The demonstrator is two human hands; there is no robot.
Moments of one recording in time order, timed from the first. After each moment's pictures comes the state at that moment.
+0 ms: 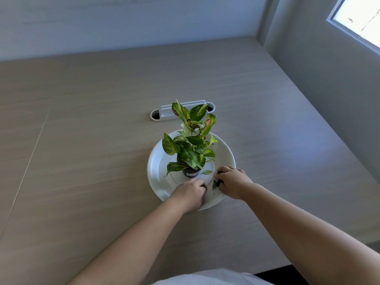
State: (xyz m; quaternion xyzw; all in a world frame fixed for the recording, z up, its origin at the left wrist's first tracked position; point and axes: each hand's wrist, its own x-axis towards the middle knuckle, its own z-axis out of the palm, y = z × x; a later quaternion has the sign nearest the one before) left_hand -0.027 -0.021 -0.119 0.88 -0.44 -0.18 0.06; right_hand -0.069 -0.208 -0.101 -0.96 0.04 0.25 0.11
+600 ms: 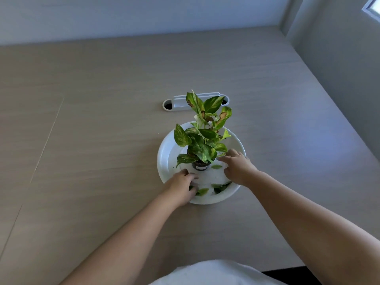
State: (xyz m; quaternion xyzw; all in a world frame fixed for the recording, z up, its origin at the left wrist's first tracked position) left_hand -0.018 0.022 -0.112 0.92 -0.25 -0.25 0.19; right_hand -0.040 -0.200 -0.090 -0.96 0.08 0.21 0.16
